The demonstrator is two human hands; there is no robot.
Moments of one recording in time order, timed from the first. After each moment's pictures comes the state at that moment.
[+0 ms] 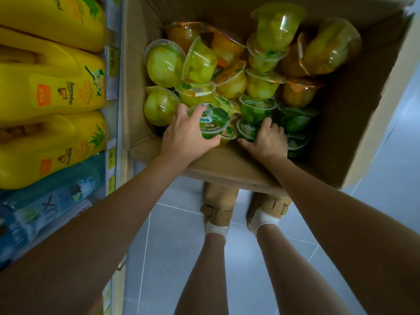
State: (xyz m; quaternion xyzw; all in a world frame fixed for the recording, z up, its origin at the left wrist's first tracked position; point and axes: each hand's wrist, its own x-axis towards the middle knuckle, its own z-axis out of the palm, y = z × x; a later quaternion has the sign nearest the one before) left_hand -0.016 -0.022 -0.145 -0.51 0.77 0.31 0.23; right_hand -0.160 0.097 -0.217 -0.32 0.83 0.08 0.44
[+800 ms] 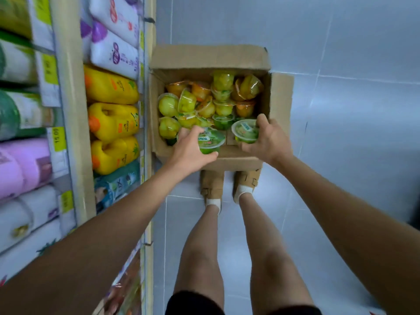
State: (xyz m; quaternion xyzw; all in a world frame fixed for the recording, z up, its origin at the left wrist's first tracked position) left_hand -0.063 -0.003 0.095 -0.49 0.73 0.42 0.24; right_hand -0.229 0.115 0.071 -0.33 0.85 -0.05 0.40
